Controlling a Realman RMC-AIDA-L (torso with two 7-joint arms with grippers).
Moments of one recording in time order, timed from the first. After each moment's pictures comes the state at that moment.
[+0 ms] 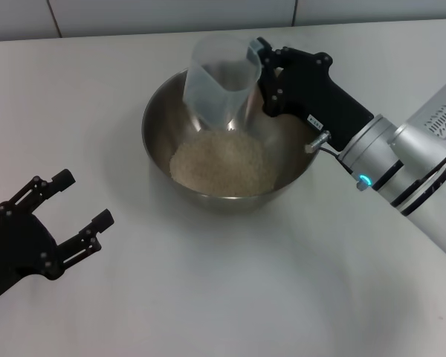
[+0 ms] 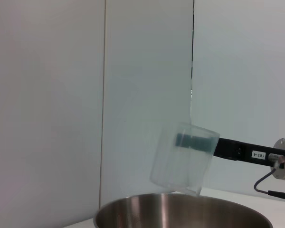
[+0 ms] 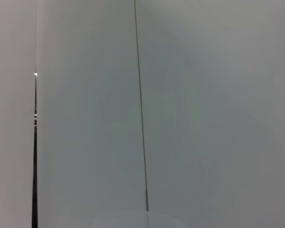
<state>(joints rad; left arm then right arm) -0.21 -2.06 0.73 0.28 1.54 1.68 -0.63 0.62 2.08 0.29 0.26 -2.11 -1.28 0.26</state>
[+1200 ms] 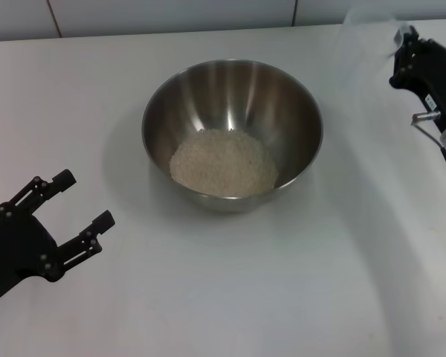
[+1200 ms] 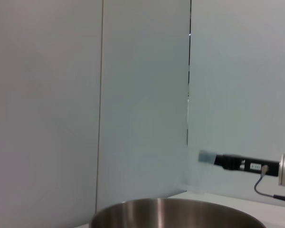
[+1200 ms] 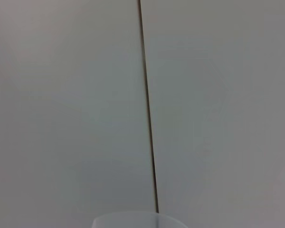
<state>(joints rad) -0.21 -2.06 0.73 0.28 1.54 1.70 -0.63 0.54 2.08 0.65 0.10 -2.11 -1.16 0.25</state>
